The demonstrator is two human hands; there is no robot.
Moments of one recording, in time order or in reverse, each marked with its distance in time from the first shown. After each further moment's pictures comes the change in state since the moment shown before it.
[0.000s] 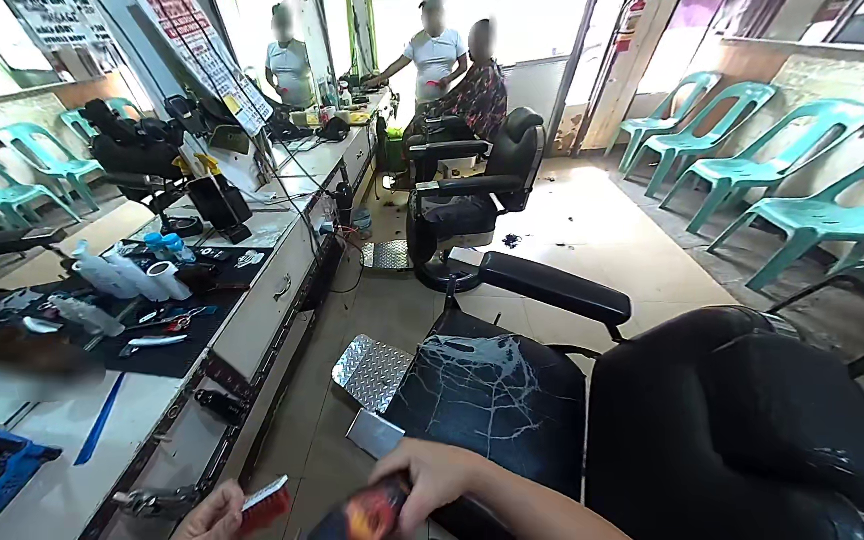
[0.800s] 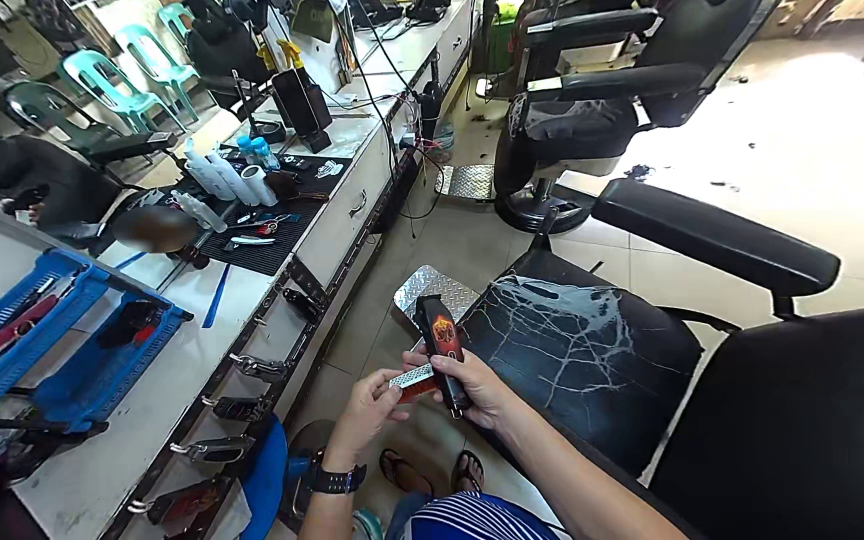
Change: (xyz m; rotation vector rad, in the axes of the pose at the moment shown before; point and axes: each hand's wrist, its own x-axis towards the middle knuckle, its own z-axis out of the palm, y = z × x) left_hand 0.043 -0.030 0.107 -0.003 0.212 -0.124; right_hand 0.032 0.040 0.031 0.986 0.590 0.310
